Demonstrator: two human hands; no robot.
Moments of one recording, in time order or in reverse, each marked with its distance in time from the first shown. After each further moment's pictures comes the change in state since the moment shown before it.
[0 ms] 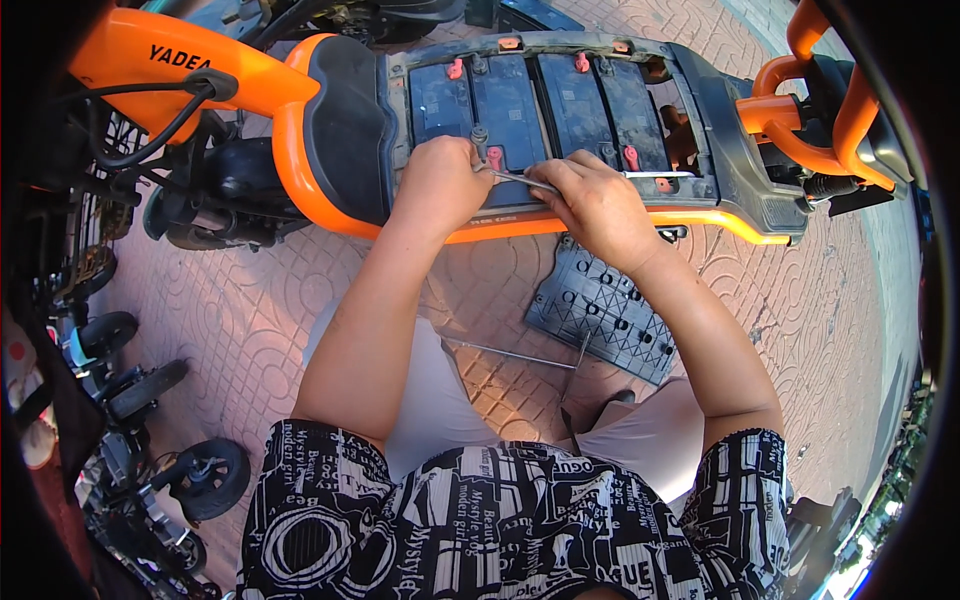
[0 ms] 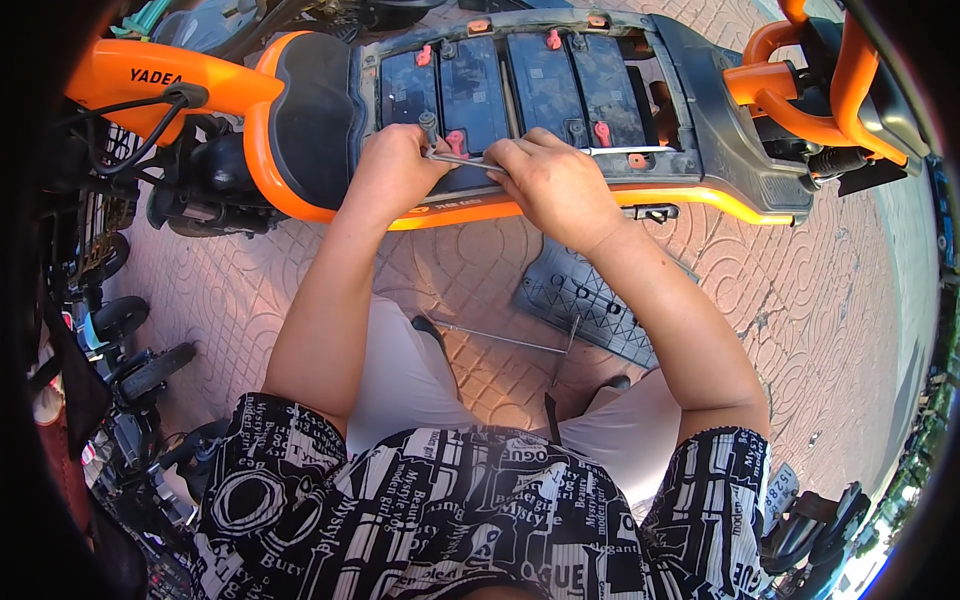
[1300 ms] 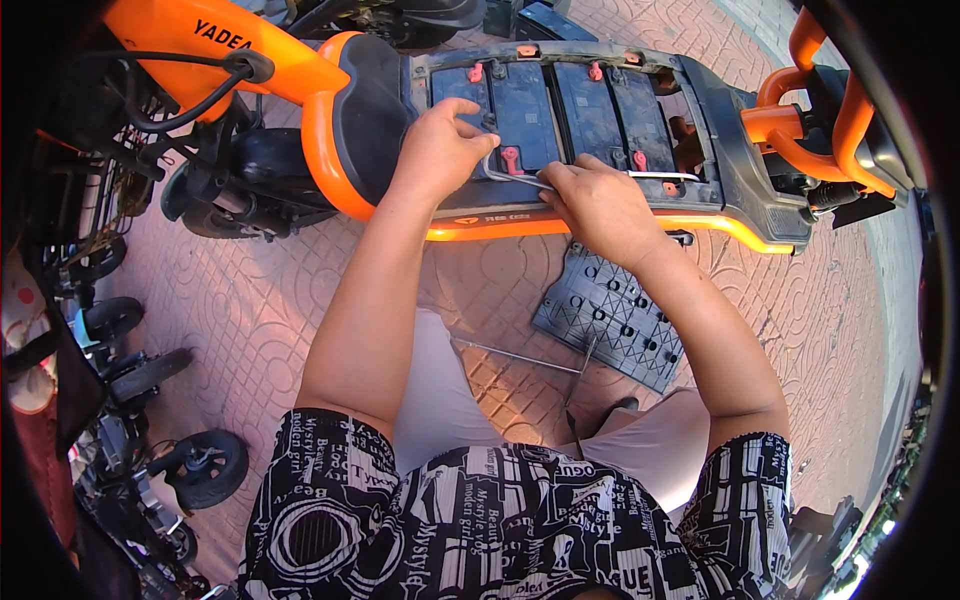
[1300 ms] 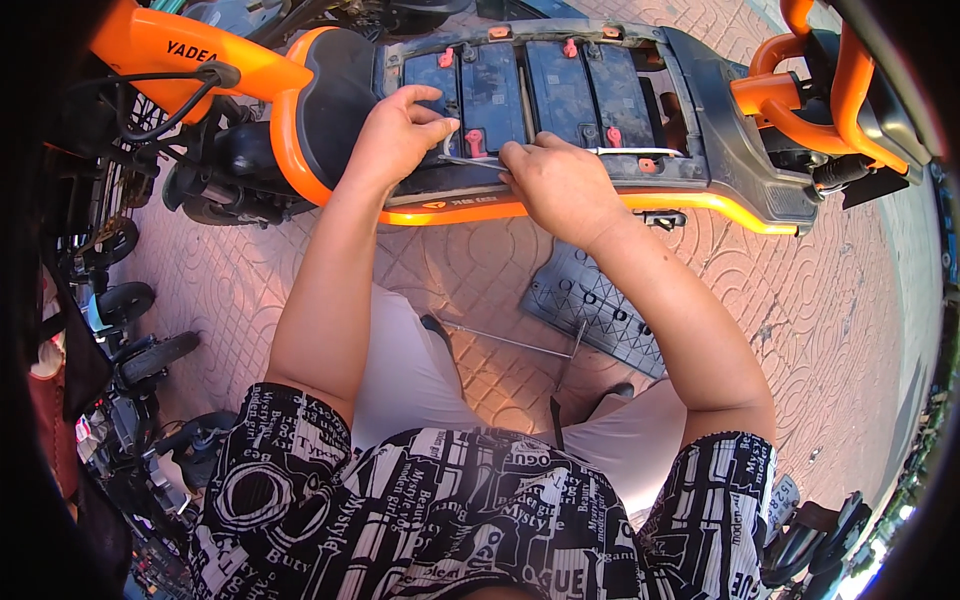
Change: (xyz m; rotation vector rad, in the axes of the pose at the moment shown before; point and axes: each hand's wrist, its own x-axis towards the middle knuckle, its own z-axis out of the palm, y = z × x) left_hand 0.023 -0.033 0.002 -0.441 0.127 -0.046; right_hand 0.006 -0.012 -0.003 -0.160 -0.146 0.012
